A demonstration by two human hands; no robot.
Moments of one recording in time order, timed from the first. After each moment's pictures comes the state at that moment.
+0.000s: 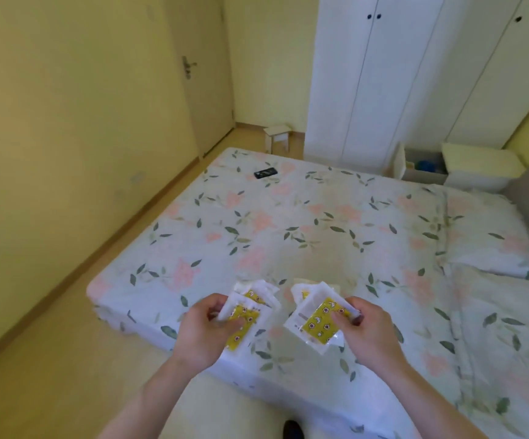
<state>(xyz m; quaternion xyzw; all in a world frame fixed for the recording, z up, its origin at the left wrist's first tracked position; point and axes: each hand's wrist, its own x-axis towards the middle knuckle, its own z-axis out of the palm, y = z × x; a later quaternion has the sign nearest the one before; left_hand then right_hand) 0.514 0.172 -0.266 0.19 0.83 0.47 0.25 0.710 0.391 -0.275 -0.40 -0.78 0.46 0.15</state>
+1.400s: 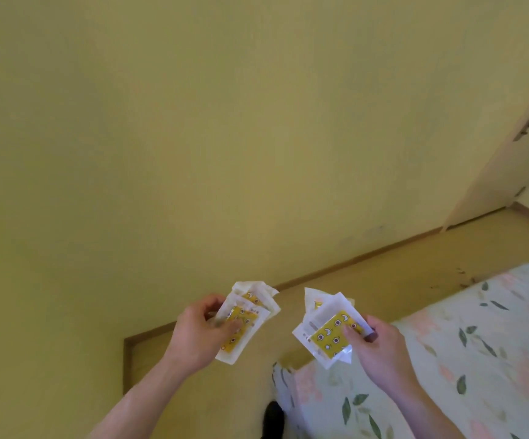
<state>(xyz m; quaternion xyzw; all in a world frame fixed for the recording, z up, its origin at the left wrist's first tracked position) -0.135 -0.277 -0.236 -0.14 0.85 0.50 0.06 -0.145 0.032 -0.265 -0.11 -0.86 0.49 -0.03</state>
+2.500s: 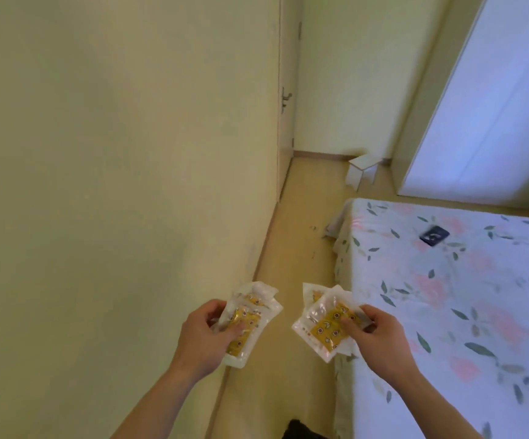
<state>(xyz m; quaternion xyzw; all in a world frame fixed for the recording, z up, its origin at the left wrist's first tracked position) -0.740 -0.113 -0.247 0.24 0.80 0.48 0.29 -0.508 0.079 -0.259 -0.46 -0.72 0.49 0.20</state>
